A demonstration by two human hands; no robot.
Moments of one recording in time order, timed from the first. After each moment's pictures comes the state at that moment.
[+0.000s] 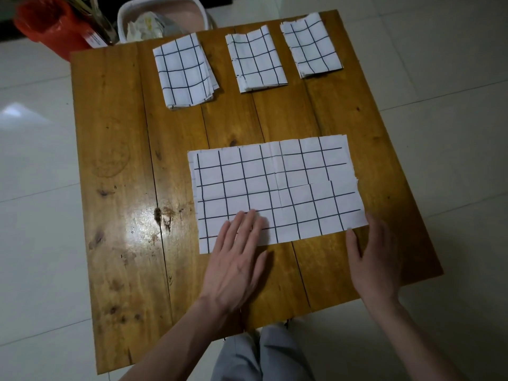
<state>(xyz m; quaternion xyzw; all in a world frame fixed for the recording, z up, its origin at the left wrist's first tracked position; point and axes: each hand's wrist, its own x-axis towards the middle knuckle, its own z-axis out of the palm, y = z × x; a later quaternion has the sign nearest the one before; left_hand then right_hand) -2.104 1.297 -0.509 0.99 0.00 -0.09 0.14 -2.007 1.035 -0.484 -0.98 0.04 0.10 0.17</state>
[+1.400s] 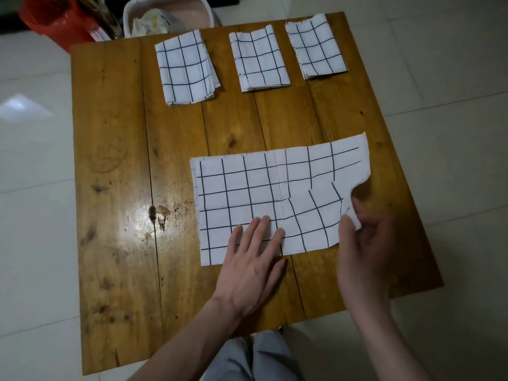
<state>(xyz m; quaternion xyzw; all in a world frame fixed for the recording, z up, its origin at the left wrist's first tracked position) -2.091 1.264 -0.512 0.98 -0.02 -0.12 0.15 -2.005 1.101 -0.414 -0.83 0.09 0.04 0.55</state>
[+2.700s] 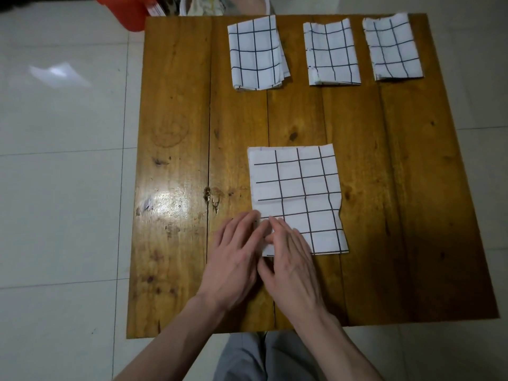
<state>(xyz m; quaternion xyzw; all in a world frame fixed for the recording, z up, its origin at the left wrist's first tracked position) -2.148 1.356 -0.510 0.97 0.08 -0.01 0.22 -2.084 1.219 -0.492 -0.91 -0.30 0.17 0.24</state>
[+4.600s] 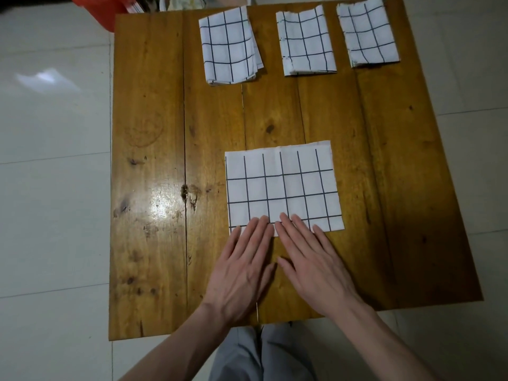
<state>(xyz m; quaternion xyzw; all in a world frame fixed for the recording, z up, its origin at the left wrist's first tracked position) -2.146 1.306 -0.518 0.99 0.01 -0.10 0.08 -2.044 1.133 -0.509 -0.89 -0.42 0.17 0.03</state>
